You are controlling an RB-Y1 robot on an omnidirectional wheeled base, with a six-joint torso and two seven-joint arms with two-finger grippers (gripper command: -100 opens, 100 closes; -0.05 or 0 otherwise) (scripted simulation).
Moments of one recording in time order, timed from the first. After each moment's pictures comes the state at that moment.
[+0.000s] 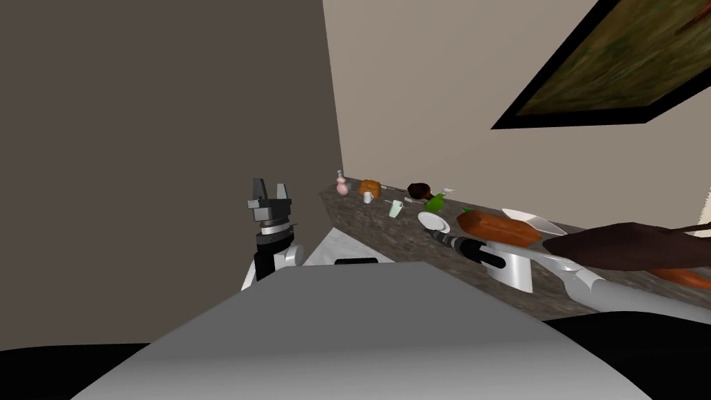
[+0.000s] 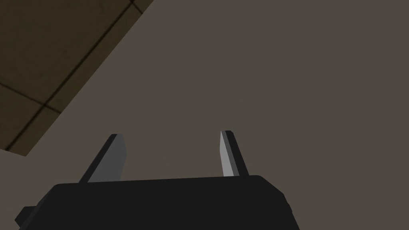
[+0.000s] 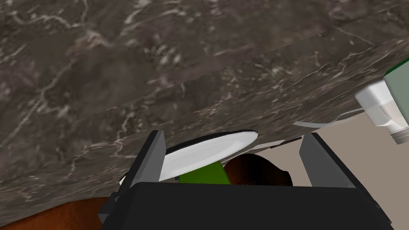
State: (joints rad) left arm 0.45 0.02 0.06 -2.30 -0.05 -0.58 0.09; right arm 0.58 -1.50 0.30 -1.78 -0.02 0.15 -0.45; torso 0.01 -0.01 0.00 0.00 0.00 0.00
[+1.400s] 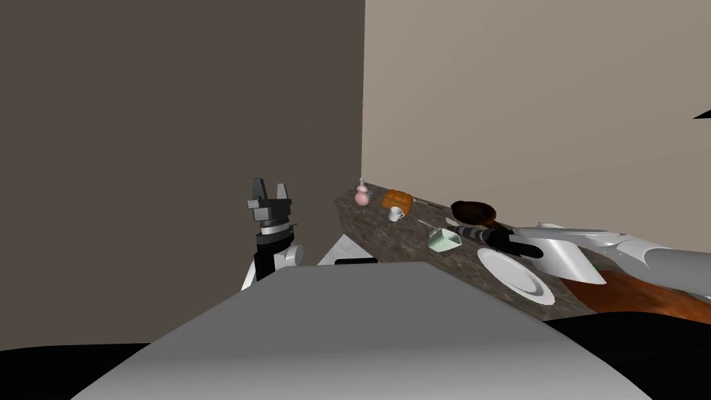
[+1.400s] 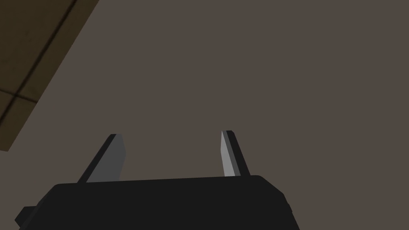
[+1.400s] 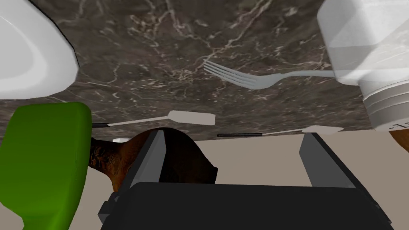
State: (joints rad) left arm 0.45 0.02 0.06 -2.30 -0.05 -0.58 0.09; right arm 0.57 -1.86 0.43 -1.67 -0.07 0.16 -0.63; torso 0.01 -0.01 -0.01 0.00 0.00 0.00
